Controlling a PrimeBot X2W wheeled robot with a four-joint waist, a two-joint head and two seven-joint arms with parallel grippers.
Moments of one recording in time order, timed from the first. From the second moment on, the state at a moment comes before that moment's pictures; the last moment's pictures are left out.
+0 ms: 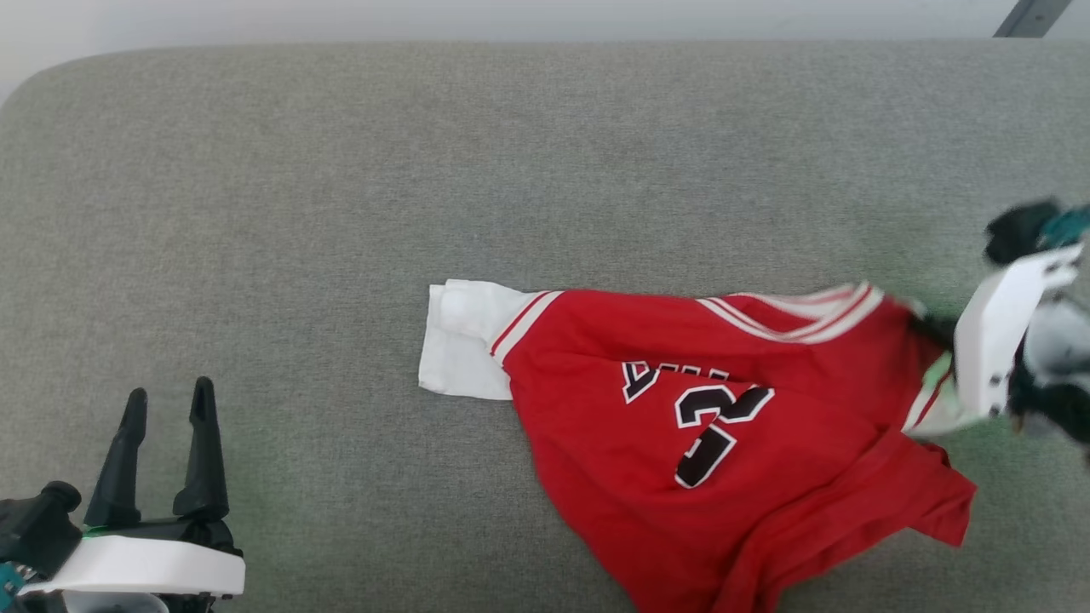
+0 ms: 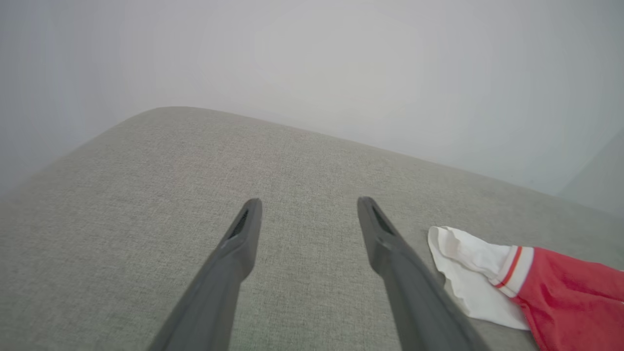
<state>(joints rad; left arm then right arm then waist) 0.01 0.25 0.06 0.09 -0.52 -0.13 -0.26 -0.61 -0.60 0.45 0.50 0.82 0.13 0.60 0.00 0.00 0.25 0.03</state>
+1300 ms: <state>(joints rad) -0.36 0.50 -0.30 0.11 -0.77 -0.13 0.13 -0.88 -0.54 0.52 0.72 0.74 0.13 0.25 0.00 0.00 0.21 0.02</state>
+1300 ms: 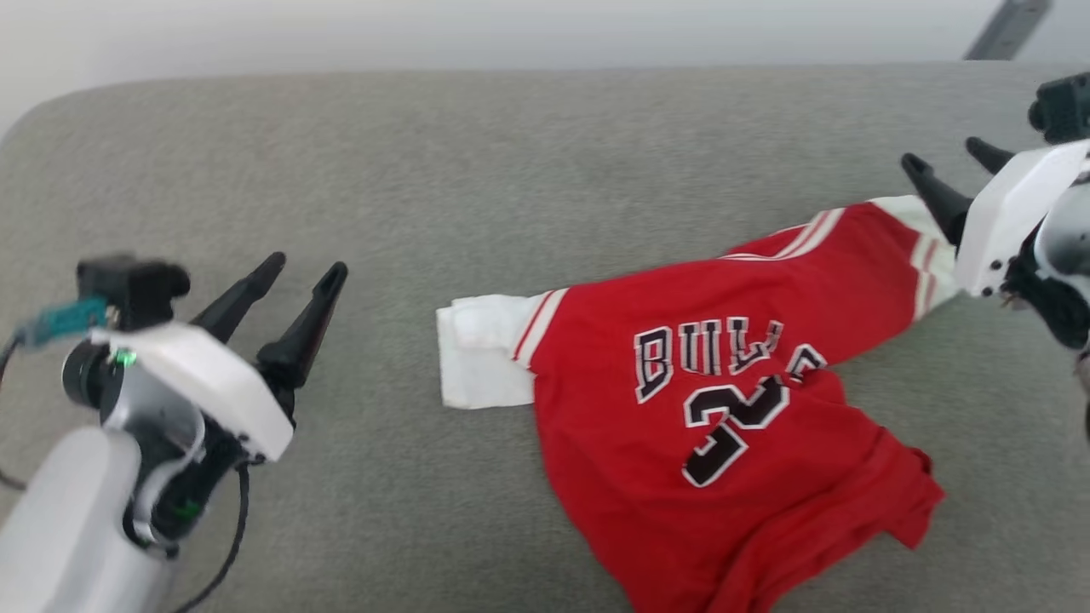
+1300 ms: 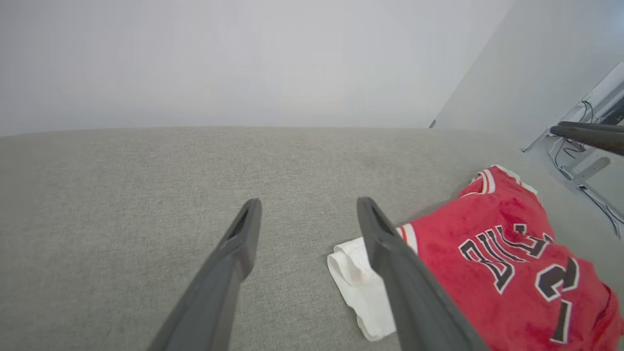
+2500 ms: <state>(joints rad) -0.65 0.55 -0.48 0.44 -0.93 0.02 0.86 -0.30 -0.23 0.03 0.04 0.39 0.13 0.10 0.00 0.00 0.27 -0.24</state>
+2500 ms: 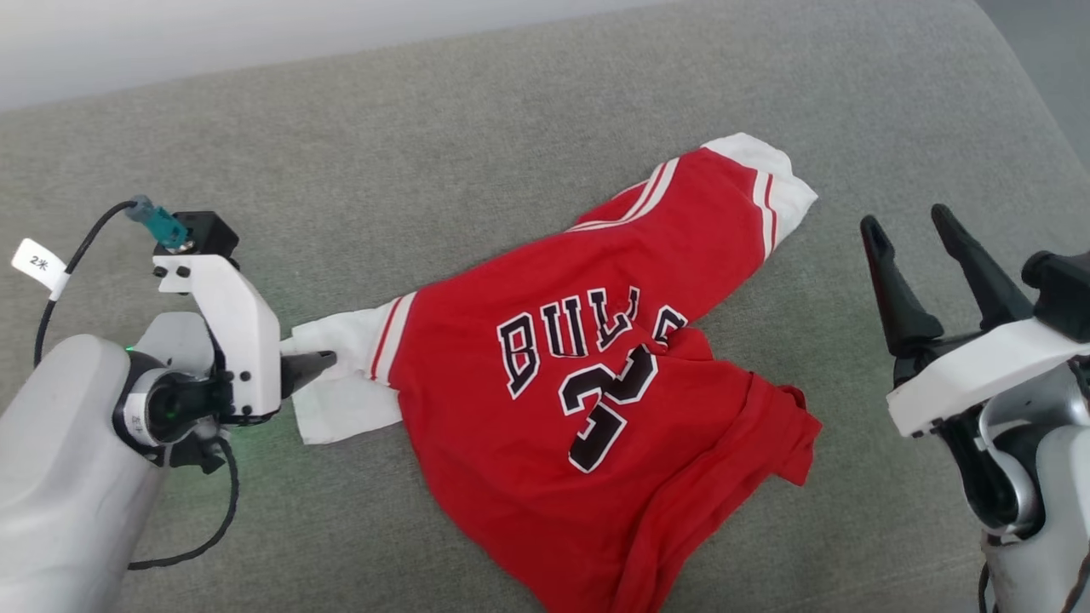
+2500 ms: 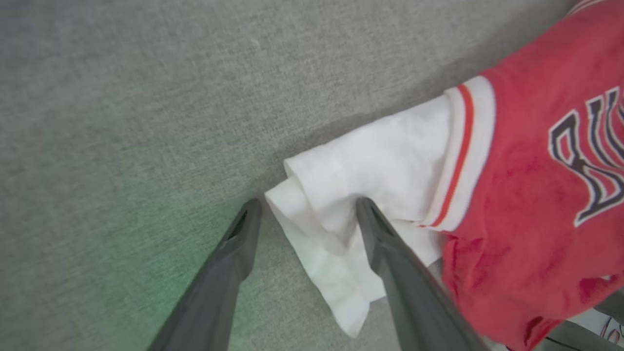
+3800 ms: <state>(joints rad) -0.57 0.54 -0.49 0.38 -0.99 0.06 0.92 -0.25 -0.21 -0.01 -0.06 0.38 0.13 0.19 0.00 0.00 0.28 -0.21</state>
